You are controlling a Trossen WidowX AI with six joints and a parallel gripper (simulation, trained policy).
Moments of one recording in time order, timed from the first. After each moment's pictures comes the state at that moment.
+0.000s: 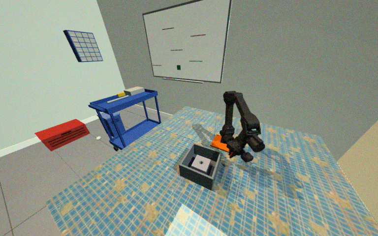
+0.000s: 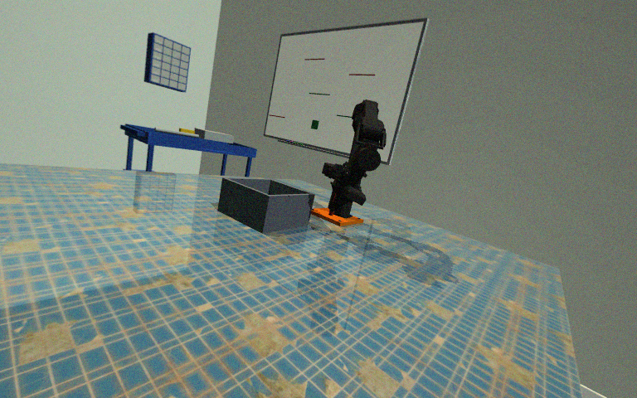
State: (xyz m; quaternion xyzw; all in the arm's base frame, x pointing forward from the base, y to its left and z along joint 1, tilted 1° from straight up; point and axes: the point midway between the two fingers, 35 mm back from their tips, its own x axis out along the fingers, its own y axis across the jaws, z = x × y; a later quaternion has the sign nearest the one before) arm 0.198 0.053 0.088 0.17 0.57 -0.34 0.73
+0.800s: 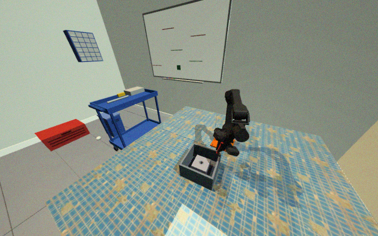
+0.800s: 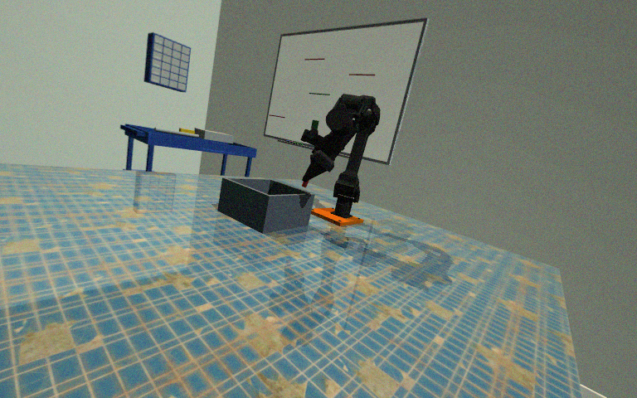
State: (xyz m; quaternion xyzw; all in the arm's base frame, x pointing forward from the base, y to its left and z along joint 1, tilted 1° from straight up) arm 0.246 -0.023 0.157 0.24 0.46 -0.42 0.74
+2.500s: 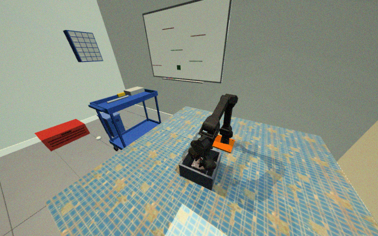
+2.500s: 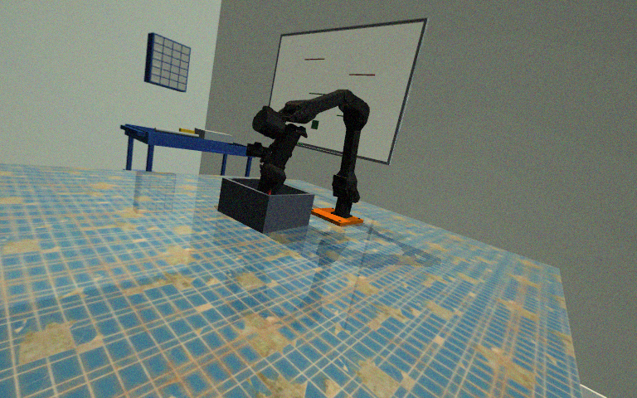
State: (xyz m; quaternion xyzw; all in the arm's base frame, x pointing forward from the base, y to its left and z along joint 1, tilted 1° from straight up) arm 0.324 -0.122 0.102 0.21 0.55 -0.34 0.73
